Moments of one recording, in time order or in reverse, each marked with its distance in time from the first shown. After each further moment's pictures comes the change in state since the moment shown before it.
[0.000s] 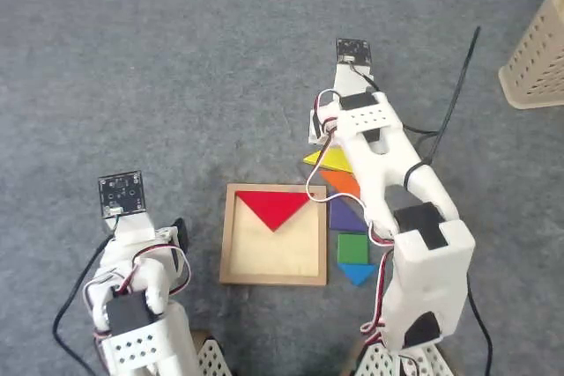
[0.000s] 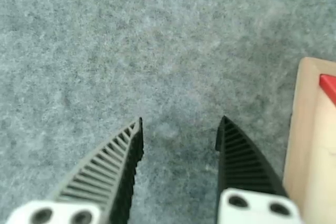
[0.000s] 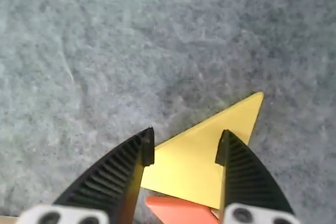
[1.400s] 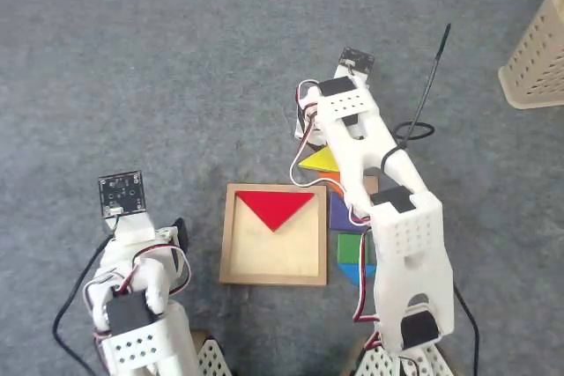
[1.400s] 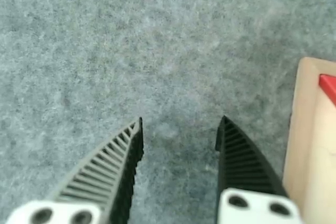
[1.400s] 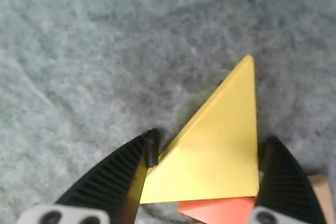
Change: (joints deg) left arm 0.1 0.0 0.0 0.0 0.0; right arm -2.5 17.9 -22.8 17.5 -20.7
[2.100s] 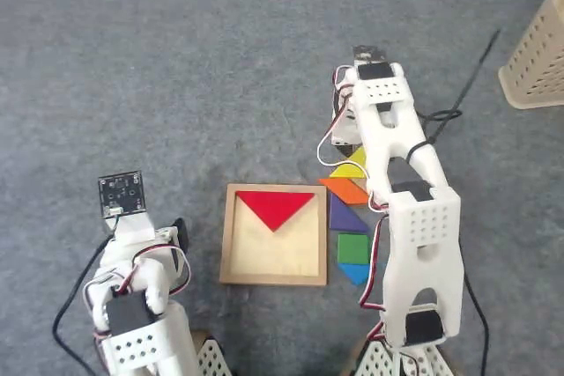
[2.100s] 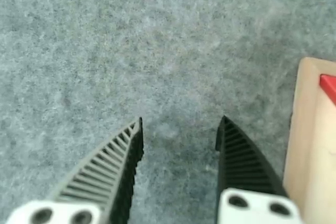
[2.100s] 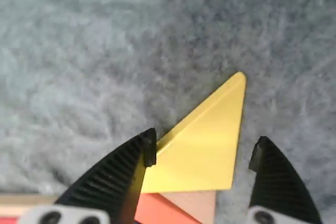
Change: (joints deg) left arm -0.1 0.0 0.0 0.0 0.0; right arm 8.6 1.5 -7.9 13.1 27.1
